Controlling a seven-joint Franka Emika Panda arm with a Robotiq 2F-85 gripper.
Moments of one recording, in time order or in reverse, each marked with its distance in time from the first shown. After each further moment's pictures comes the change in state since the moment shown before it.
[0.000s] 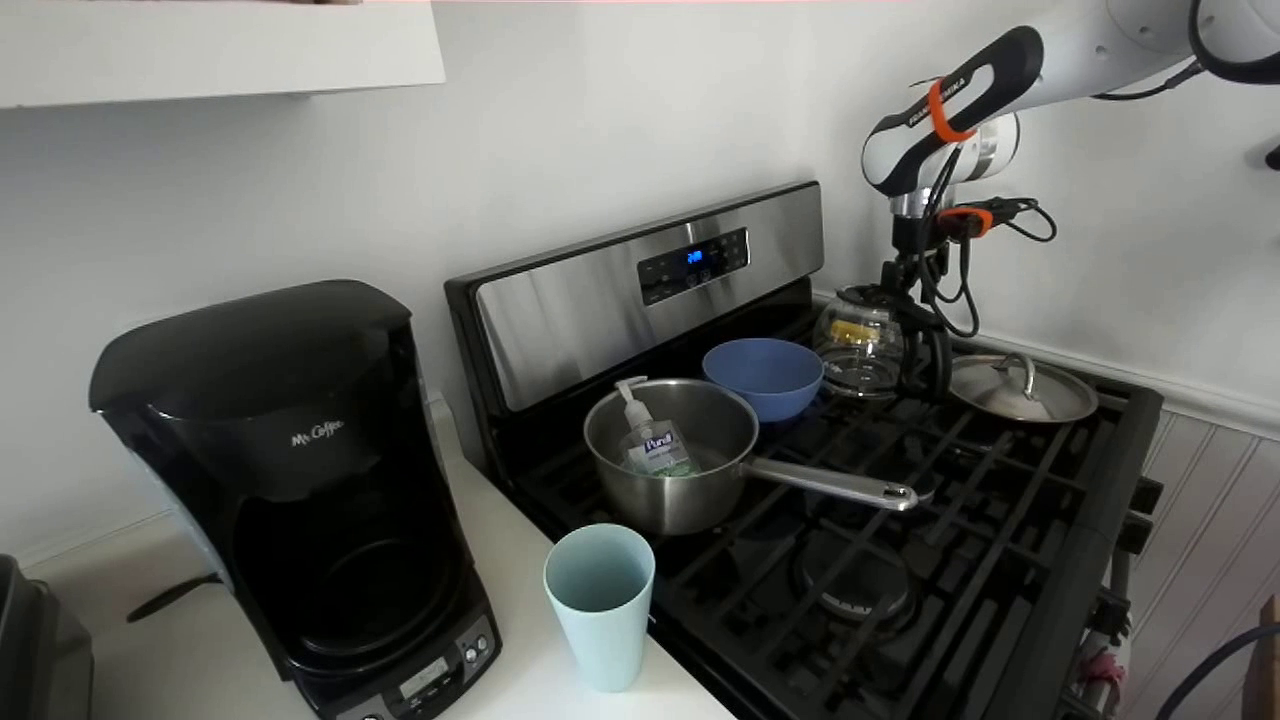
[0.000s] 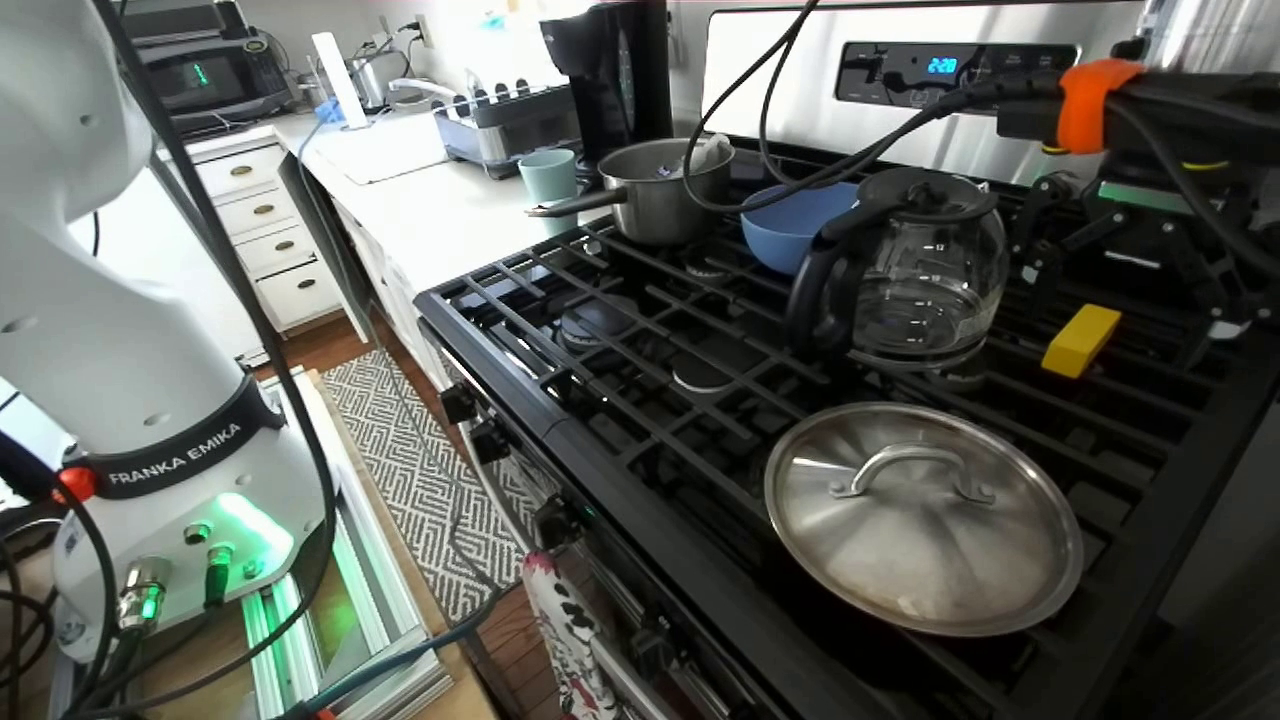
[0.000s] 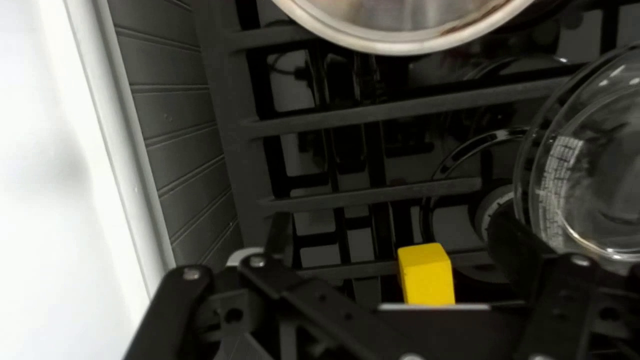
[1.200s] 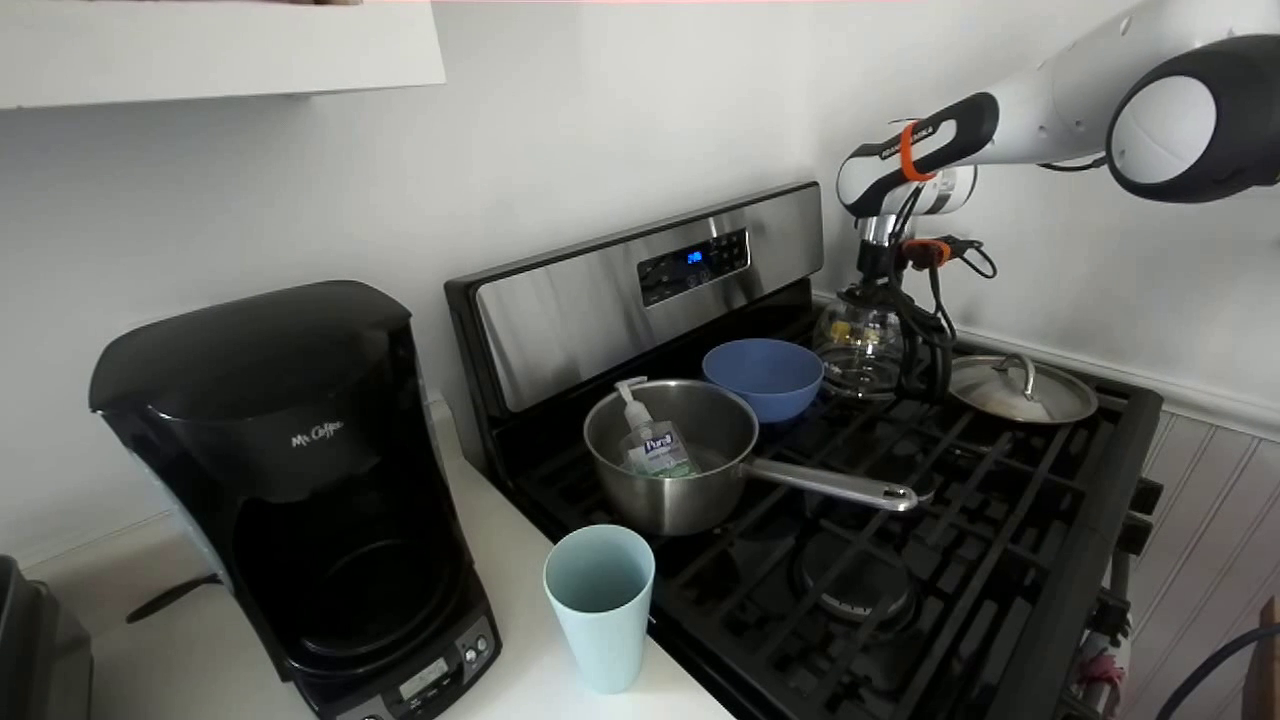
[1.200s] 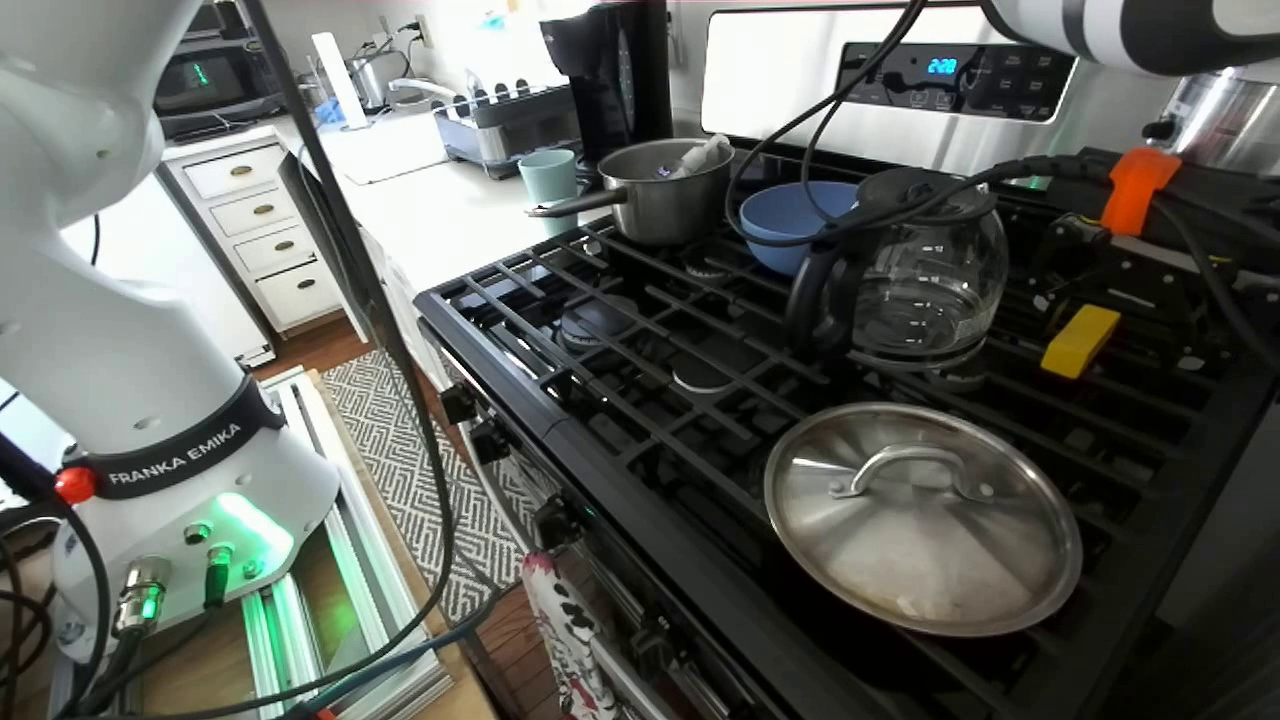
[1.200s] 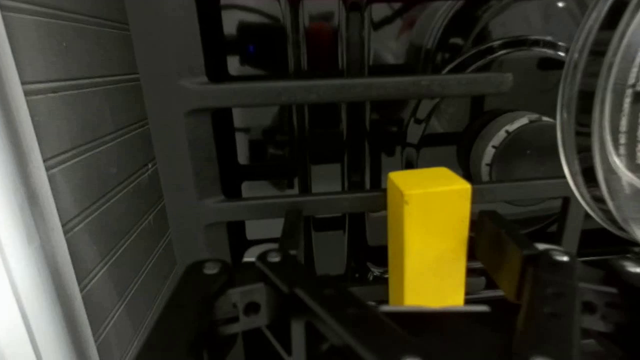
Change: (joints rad) arm -0.107 0.280 0.150 0.372 0.065 -0.102 -0.113
